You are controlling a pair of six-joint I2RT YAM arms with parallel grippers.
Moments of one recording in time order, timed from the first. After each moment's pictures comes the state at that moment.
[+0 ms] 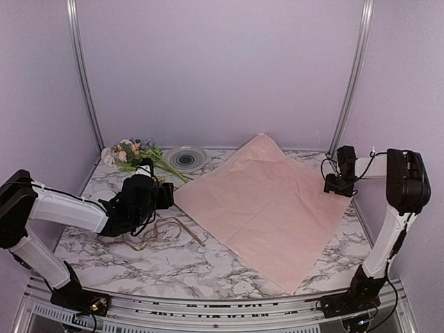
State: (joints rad) left arm -0.80 1.52 0.64 0.49 -0.56 -0.49; right arm -0.10 1.87 1.13 -0.29 0.16 0.21
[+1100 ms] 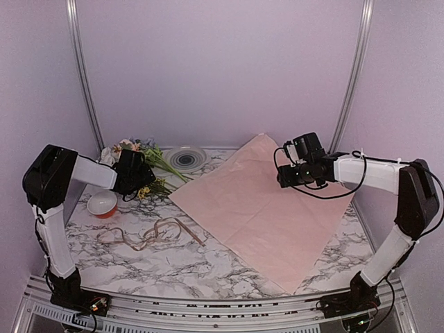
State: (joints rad) left arm -0.31 1.94 1.06 0.18 -0.26 -0.69; right arm 0.44 1.62 1.13 -0.31 0.14 0.18
